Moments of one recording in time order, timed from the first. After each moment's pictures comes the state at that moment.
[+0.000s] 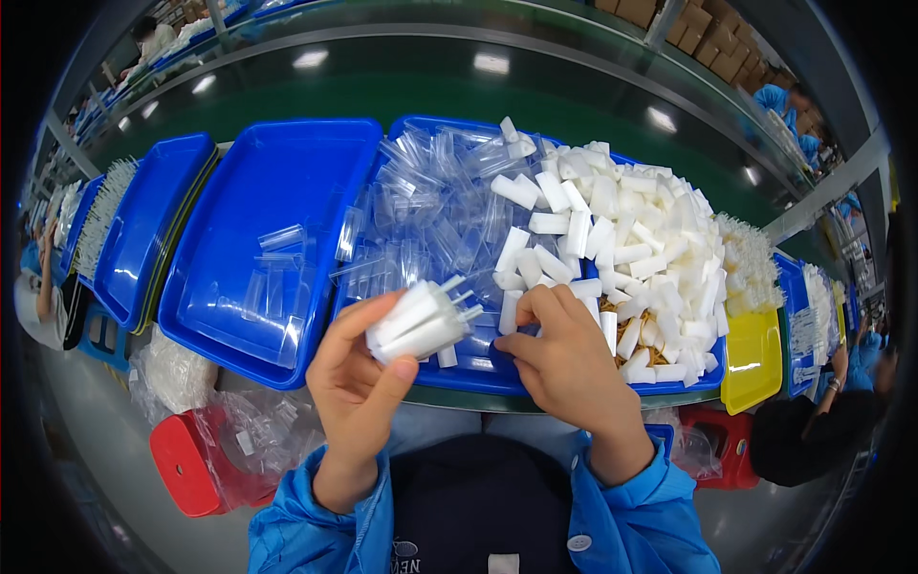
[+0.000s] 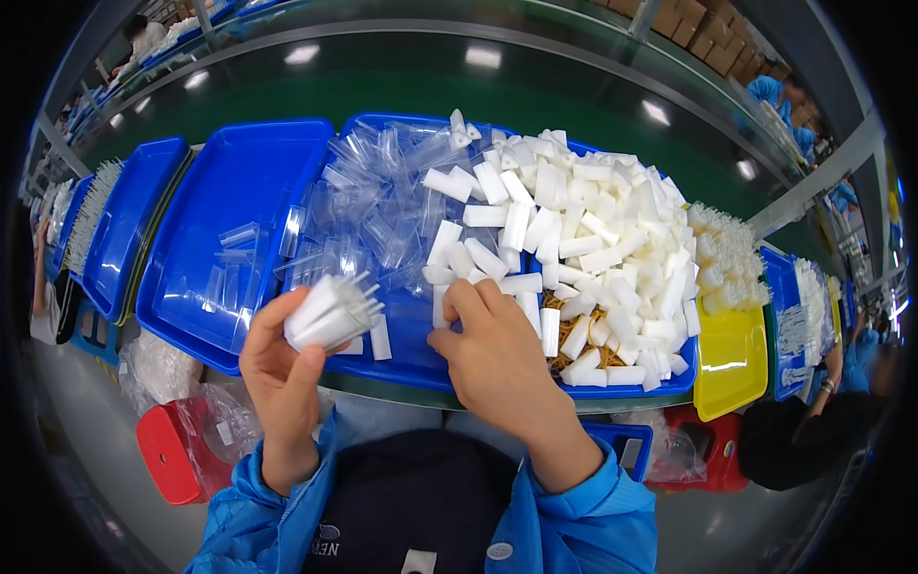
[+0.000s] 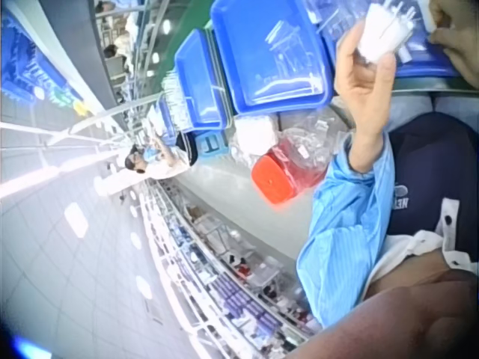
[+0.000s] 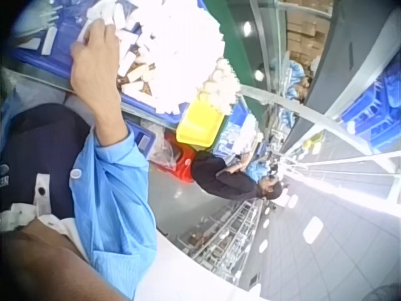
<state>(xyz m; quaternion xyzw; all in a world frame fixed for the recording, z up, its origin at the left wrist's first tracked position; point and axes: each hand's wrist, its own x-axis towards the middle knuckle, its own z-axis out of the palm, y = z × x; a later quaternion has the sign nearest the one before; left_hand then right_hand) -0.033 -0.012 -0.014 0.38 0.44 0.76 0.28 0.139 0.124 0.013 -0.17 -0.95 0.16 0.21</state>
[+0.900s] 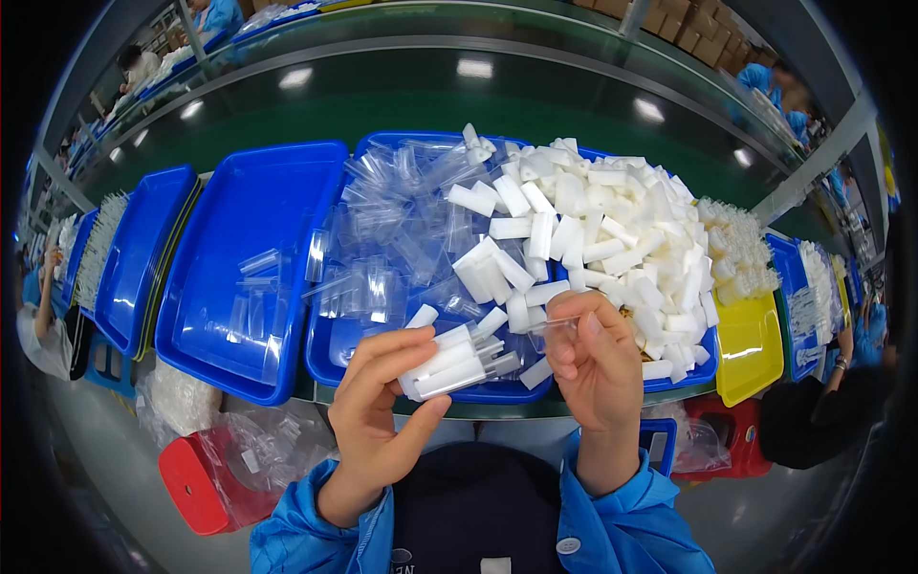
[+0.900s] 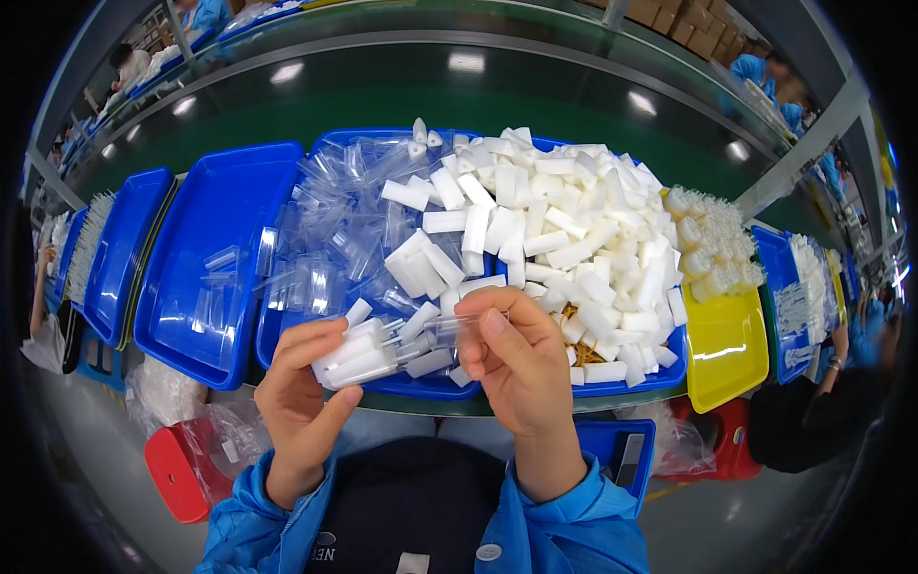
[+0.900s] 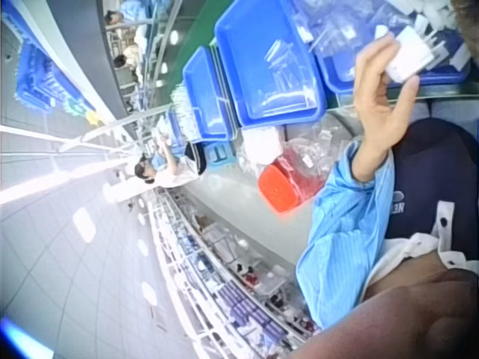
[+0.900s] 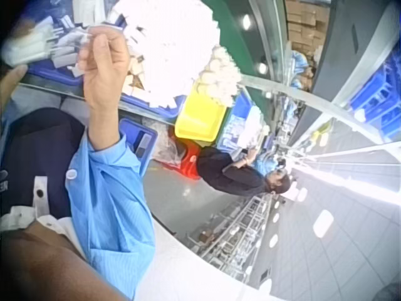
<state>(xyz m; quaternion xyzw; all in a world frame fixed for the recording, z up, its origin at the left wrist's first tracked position) -0.003 -0.003 0.002 0.51 0.50 0.66 0.23 0.171 0.119 0.017 -0.17 -0.37 0.80 0.44</state>
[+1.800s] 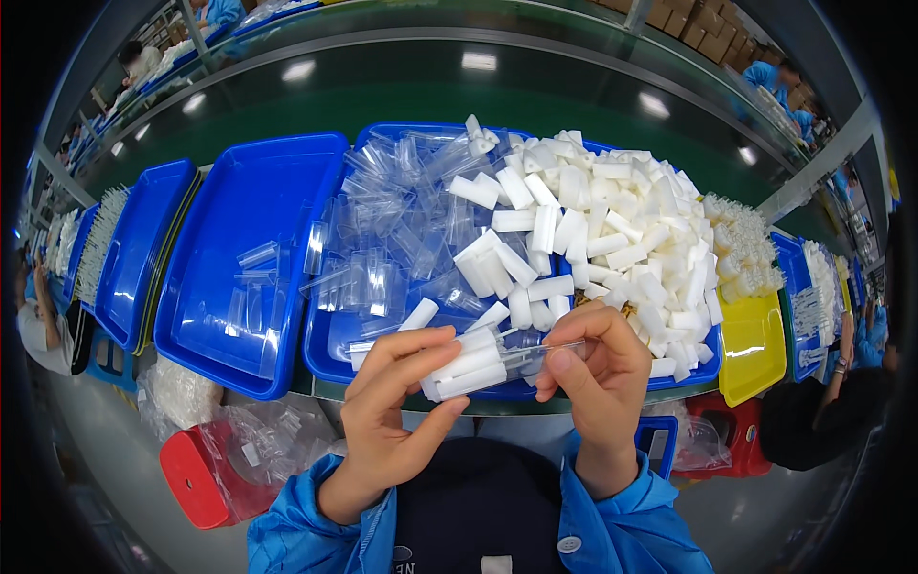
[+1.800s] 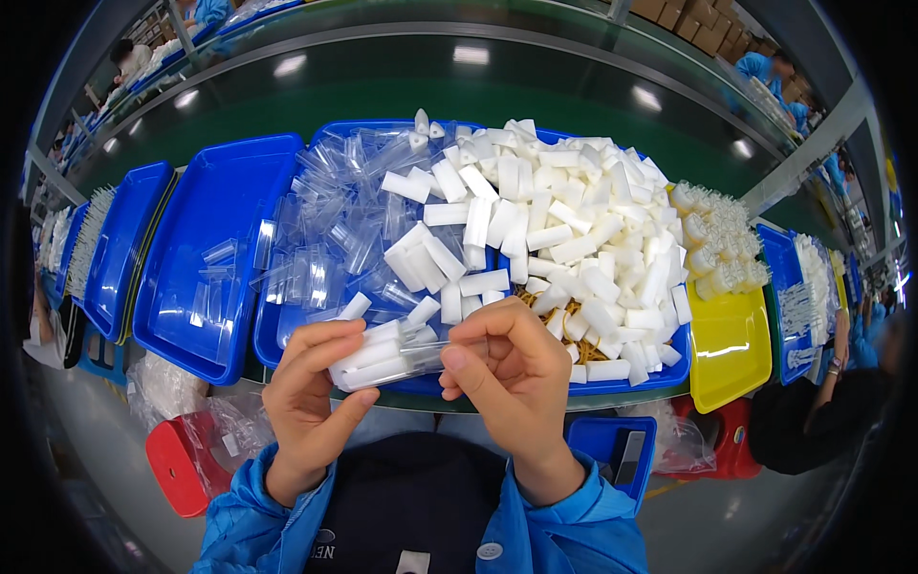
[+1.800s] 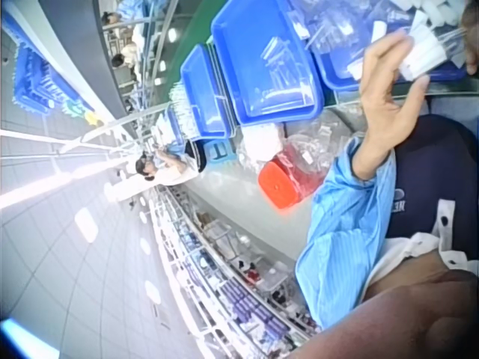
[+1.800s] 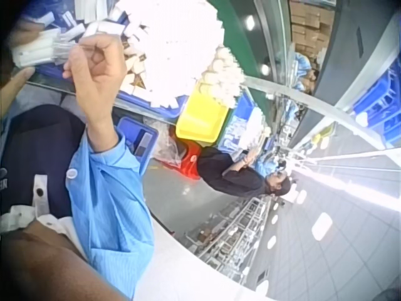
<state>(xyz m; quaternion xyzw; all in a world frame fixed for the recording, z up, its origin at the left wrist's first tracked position) 0.006 0.001 0.005 0.52 0.52 0.64 0.24 0.169 0.099 0.025 -0.26 -0.56 0.63 0.47</state>
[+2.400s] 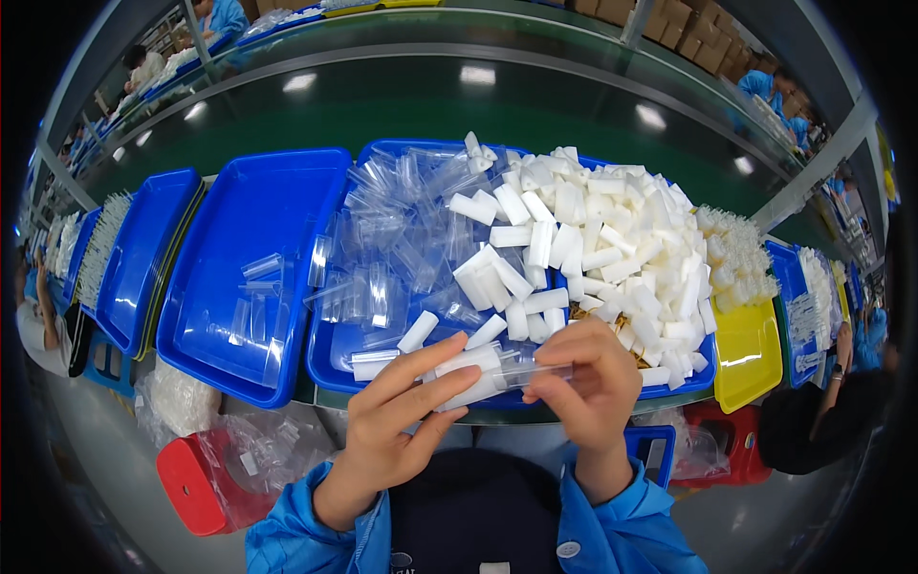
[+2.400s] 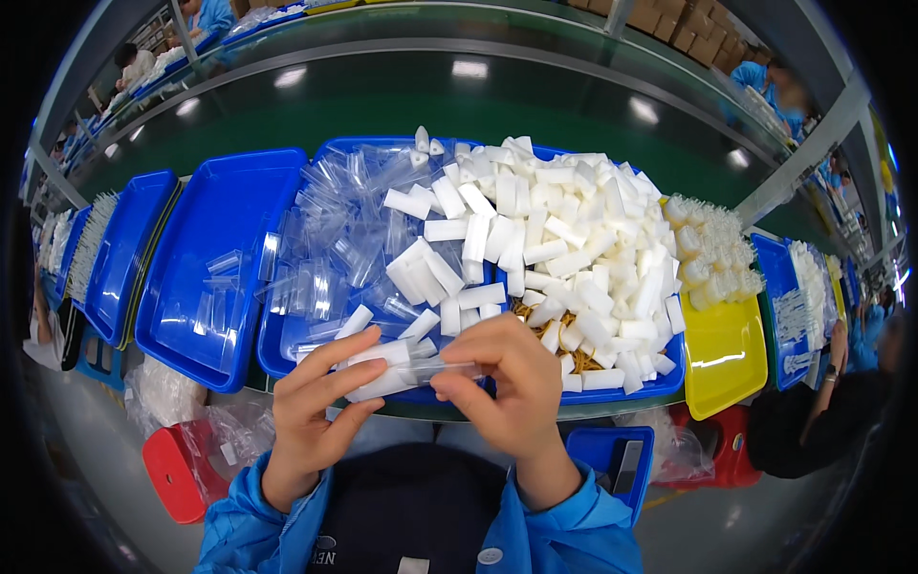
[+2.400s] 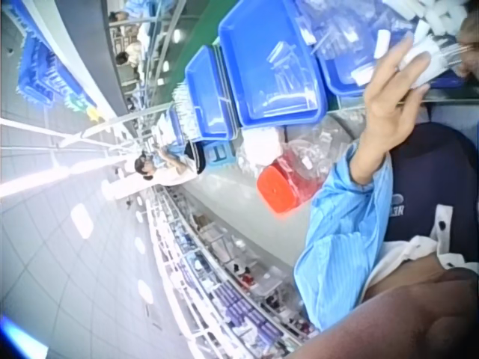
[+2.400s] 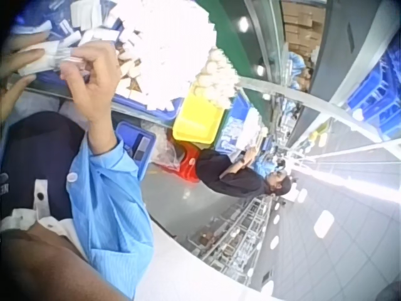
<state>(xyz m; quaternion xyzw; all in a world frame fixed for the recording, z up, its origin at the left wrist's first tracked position) -0.004 0.001 0.013 0.63 0.54 0.53 0.17 0.179 0.115 0.008 -0.16 -0.75 0.45 0.46</state>
